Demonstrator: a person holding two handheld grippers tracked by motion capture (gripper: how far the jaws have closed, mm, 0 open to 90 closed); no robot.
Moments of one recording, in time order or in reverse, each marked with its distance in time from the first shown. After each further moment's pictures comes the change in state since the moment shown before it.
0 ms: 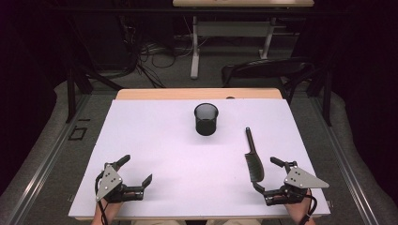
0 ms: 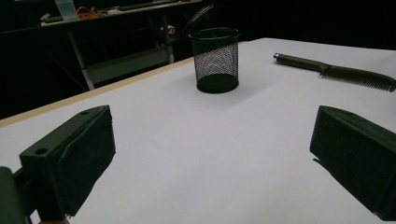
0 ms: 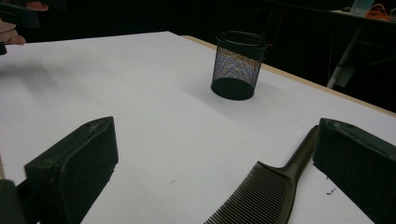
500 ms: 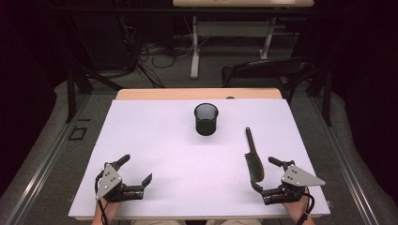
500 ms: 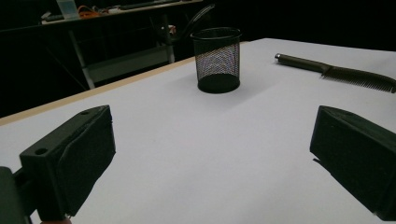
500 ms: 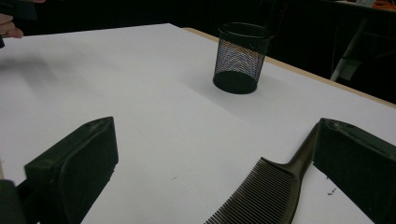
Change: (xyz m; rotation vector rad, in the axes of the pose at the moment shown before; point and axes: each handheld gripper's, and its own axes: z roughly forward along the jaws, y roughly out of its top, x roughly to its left) left arm 0.001 0.000 0.001 0.001 0.001 -0.008; right arm 0.000 0.001 0.007 0.030 0.003 0.003
